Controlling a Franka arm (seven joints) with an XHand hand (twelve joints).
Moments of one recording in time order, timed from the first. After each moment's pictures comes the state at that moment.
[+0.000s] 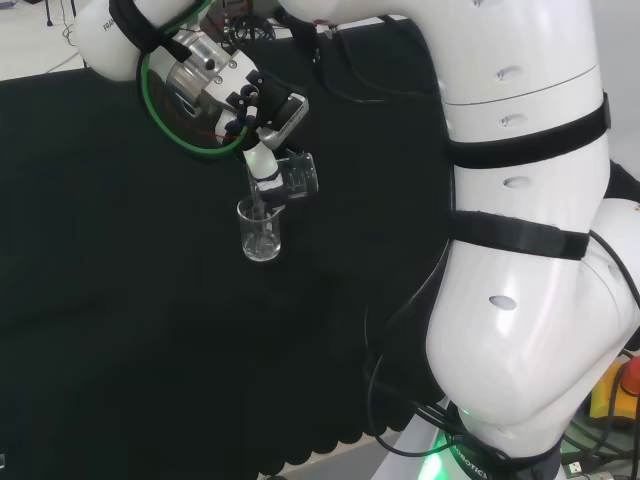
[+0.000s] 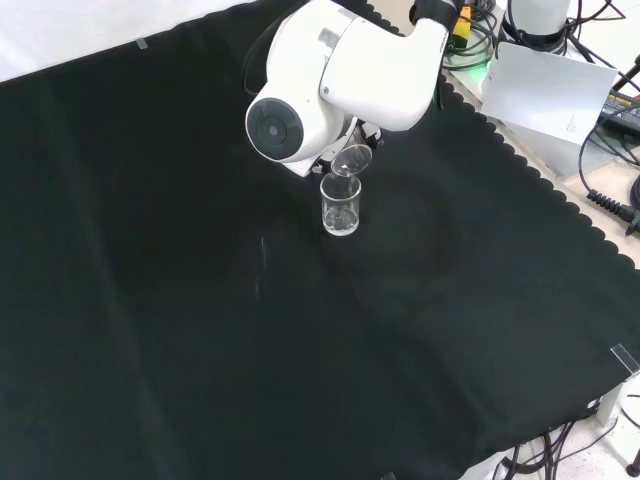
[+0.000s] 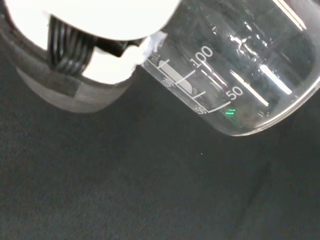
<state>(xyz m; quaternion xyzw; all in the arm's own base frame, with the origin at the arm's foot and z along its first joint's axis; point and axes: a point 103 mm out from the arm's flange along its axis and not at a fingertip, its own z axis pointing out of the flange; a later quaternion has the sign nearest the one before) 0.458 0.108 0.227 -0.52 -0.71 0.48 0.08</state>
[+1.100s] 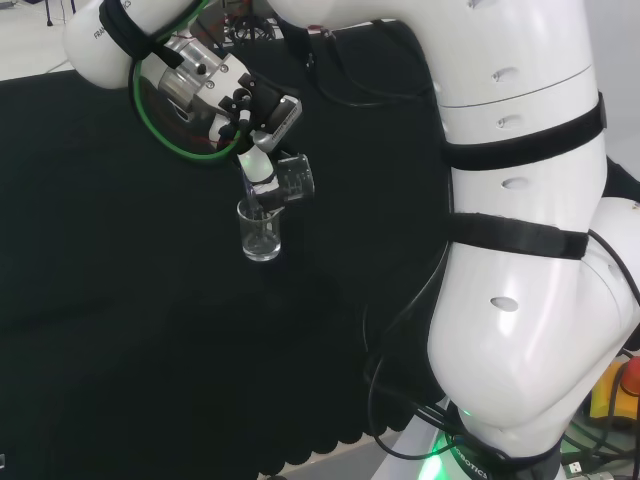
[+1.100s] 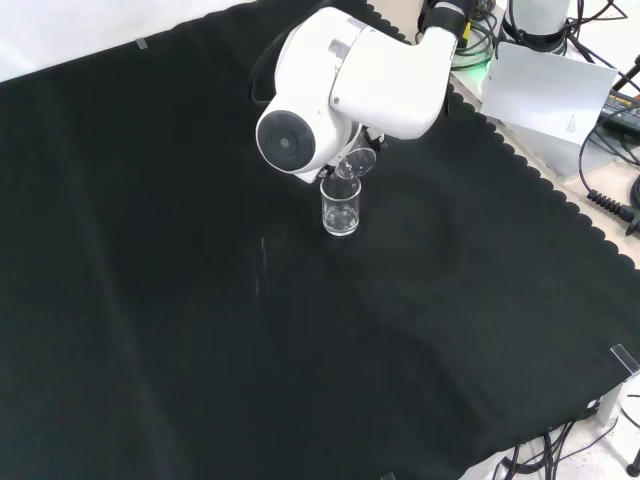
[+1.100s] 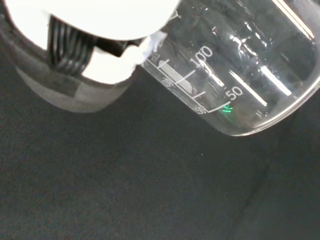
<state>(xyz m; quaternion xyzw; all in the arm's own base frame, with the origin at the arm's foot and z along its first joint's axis) 0.455 0.117 0.226 -0.51 -0.71 0.49 0.07</state>
